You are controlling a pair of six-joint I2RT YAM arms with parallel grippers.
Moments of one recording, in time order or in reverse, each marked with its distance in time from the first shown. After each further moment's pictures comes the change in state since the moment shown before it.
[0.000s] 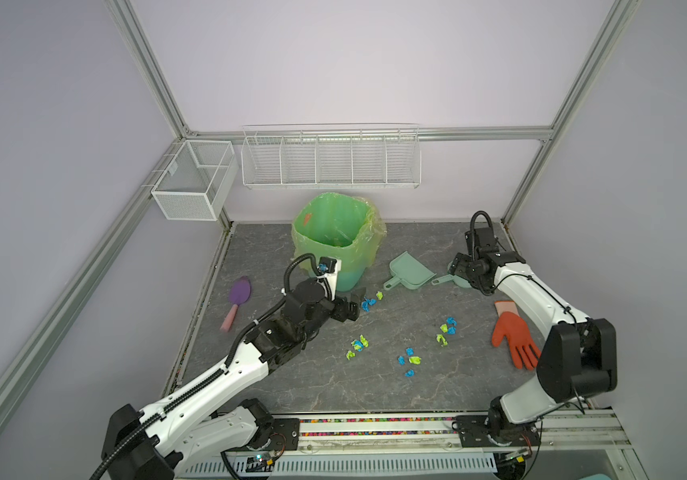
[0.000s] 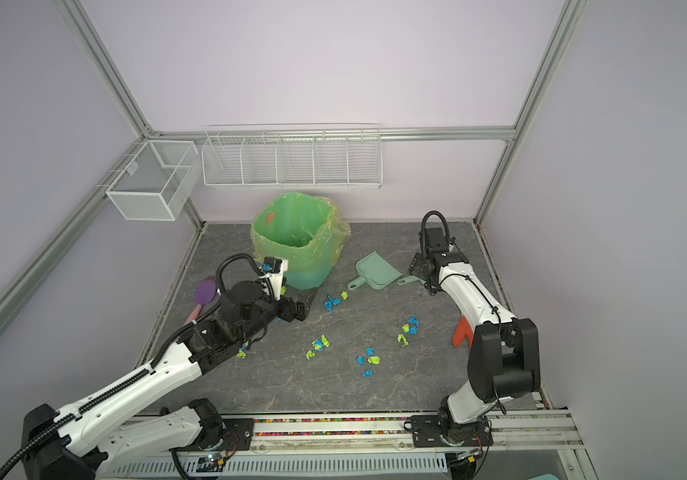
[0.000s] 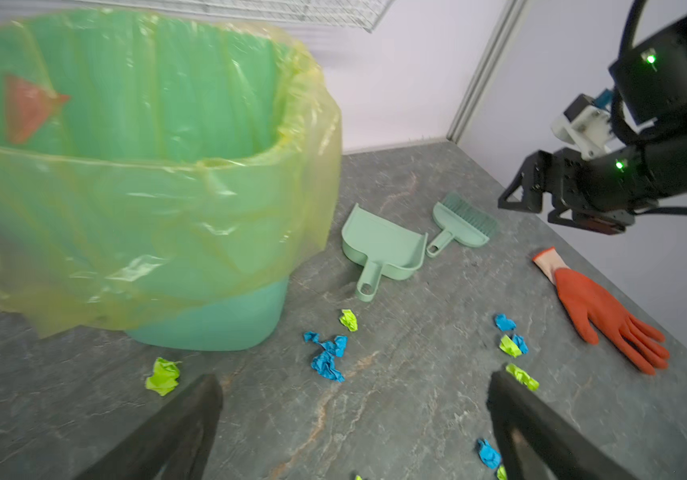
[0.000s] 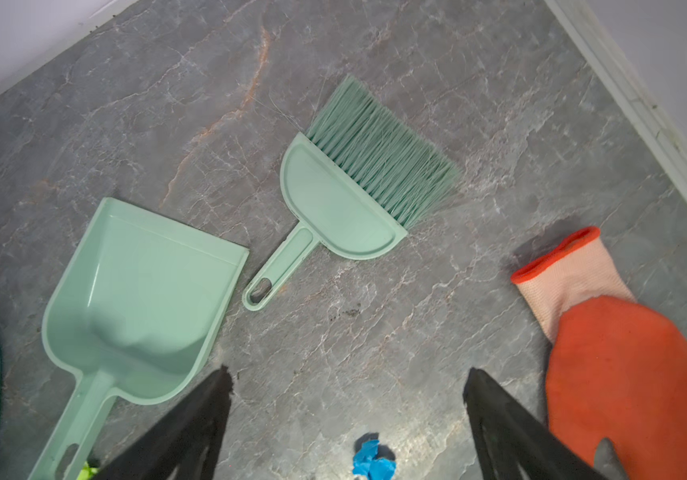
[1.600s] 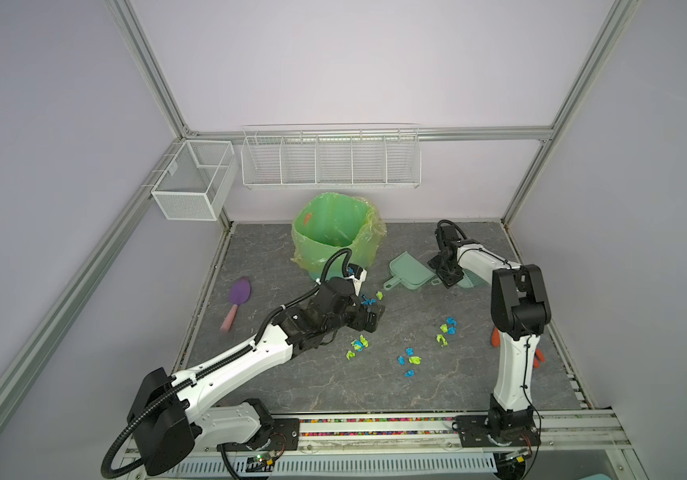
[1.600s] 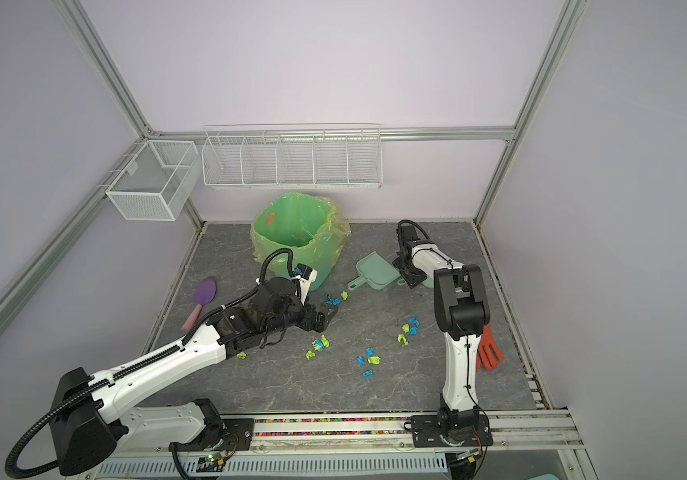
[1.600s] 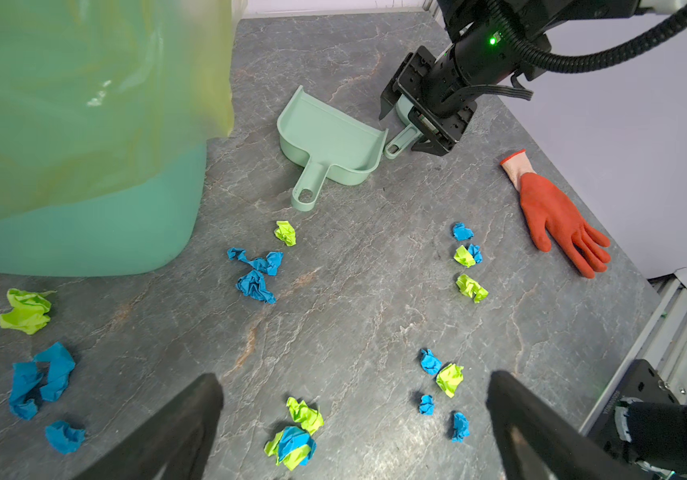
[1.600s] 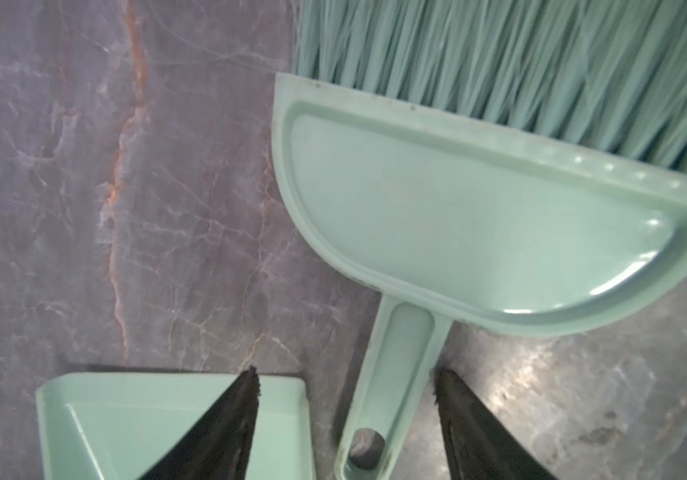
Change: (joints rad) left arm -0.056 0.178 0.115 -0.186 0.118 -0.123; right arm 0.027 0.542 0.325 0.043 -0.109 0.514
